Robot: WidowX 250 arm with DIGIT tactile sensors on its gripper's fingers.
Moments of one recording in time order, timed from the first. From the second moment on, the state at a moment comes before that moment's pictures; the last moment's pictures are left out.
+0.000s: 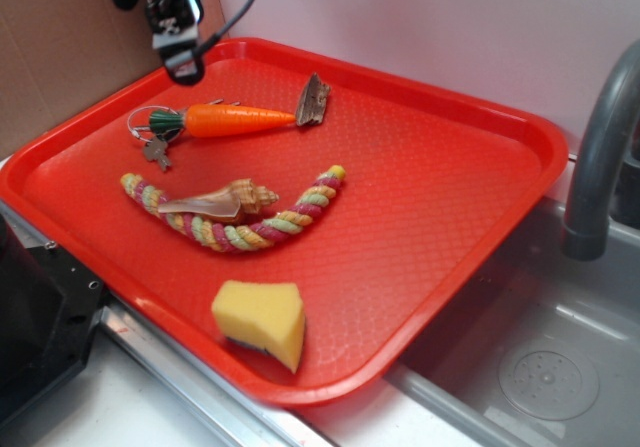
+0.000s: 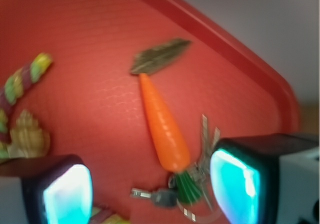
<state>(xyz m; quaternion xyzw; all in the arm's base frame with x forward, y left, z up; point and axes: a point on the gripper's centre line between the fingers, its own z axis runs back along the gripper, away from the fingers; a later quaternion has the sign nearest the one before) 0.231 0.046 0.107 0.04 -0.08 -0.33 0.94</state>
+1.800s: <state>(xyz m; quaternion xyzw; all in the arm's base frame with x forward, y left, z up) 0.242 0.060 0.059 0.04 -0.05 -0.34 0.94</state>
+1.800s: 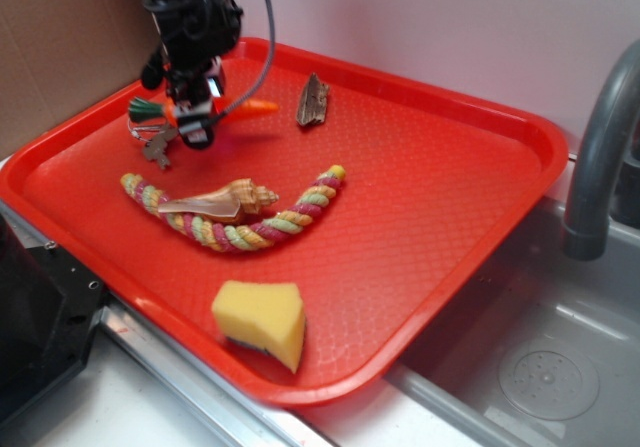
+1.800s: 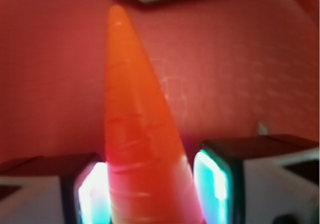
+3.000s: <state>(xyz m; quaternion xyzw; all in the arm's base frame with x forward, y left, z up) 0.224 0.002 0.155 0.00 0.01 0.07 1.00</state>
